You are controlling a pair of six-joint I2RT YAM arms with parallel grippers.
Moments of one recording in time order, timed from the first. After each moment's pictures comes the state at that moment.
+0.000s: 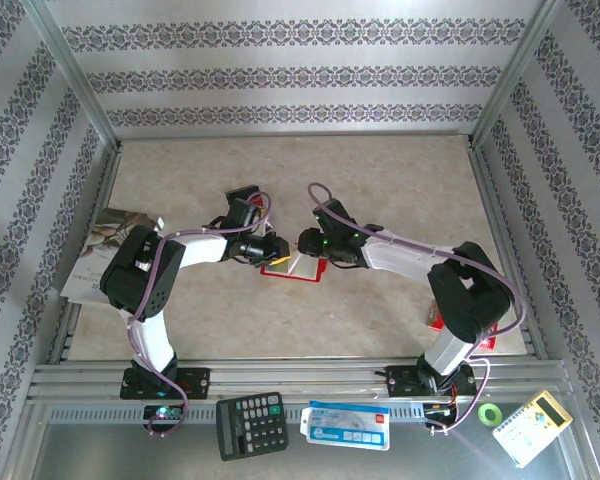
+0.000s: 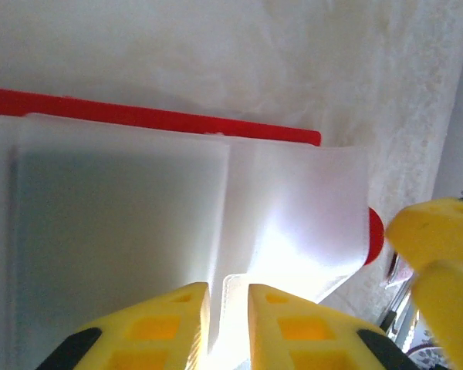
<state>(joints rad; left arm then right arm) -0.42 1.84 0.94 -0.03 0.65 -0.75 0.64 1.66 0.98 -0.22 -0.08 0.79</state>
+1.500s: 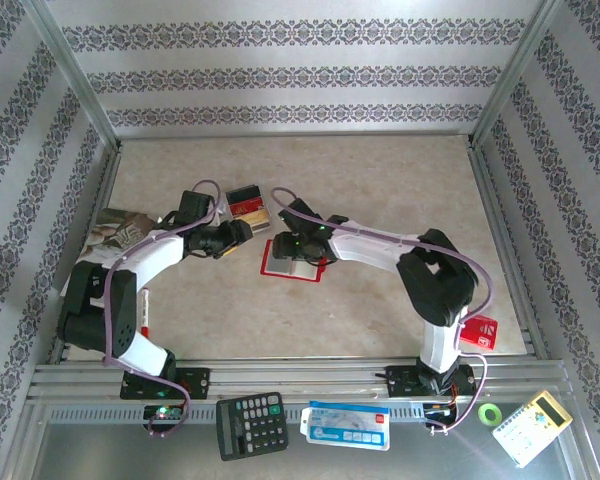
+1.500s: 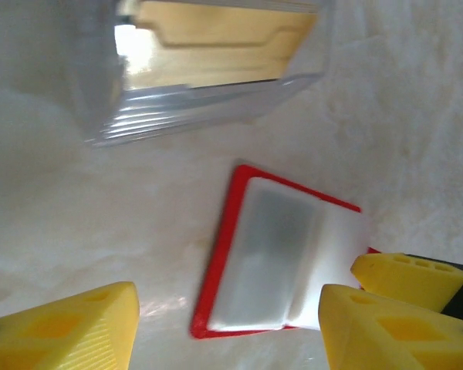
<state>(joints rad) -0.18 1.52 0.86 -0.30 0.46 -0.66 0.78 1.88 1.27 -0.44 -0.02 0.75</state>
